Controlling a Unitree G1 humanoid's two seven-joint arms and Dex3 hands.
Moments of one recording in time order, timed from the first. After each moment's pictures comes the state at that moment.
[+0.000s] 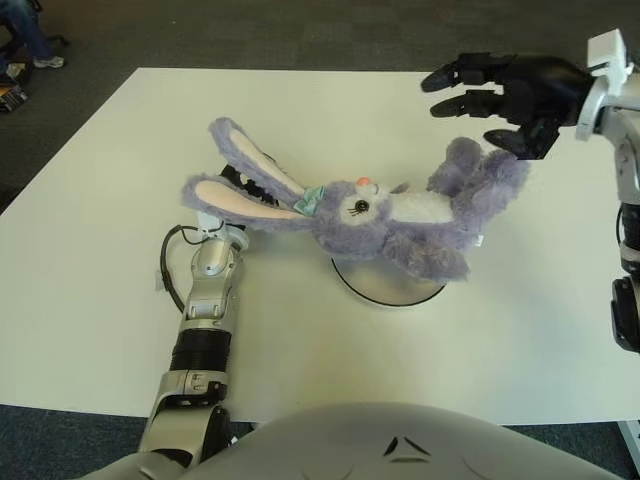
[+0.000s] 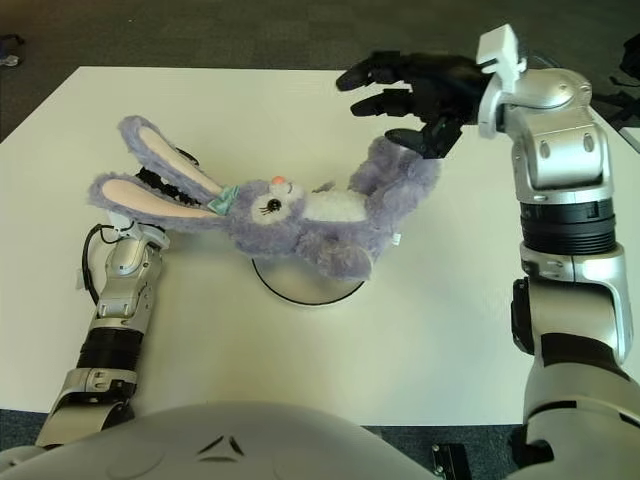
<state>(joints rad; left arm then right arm) -0.17 0.06 0.09 0.18 -0.09 -0.29 -0.08 -0.80 -0.72 -0.04 0.05 0.17 0.52 0.90</state>
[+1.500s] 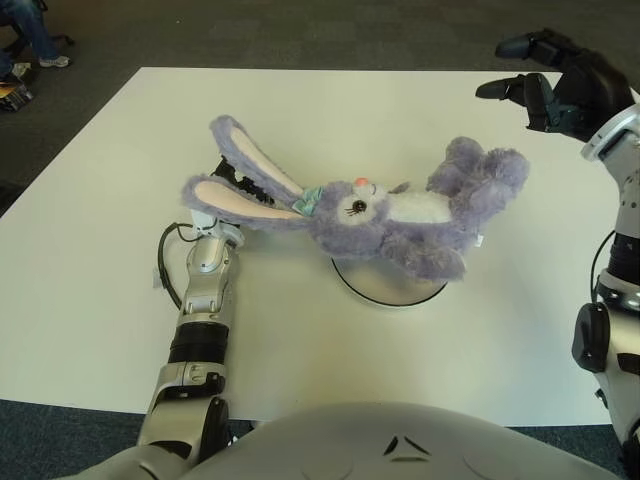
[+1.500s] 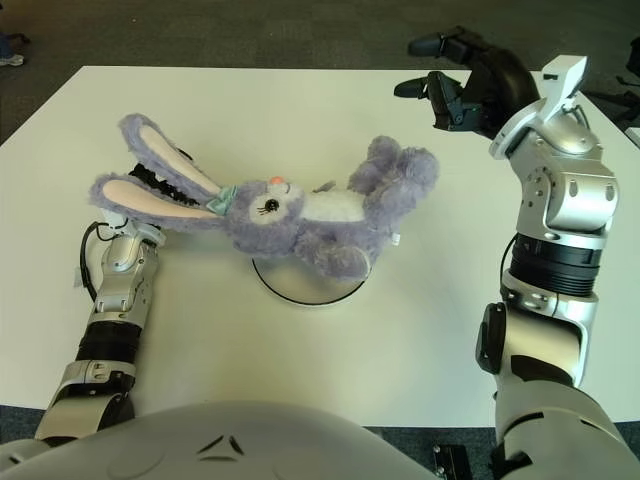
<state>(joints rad) -0.19 0.07 0.11 0.25 -0.12 -0.35 -0.11 -0.58 -0.51 -0.29 -0.06 0.30 0.61 0.44</state>
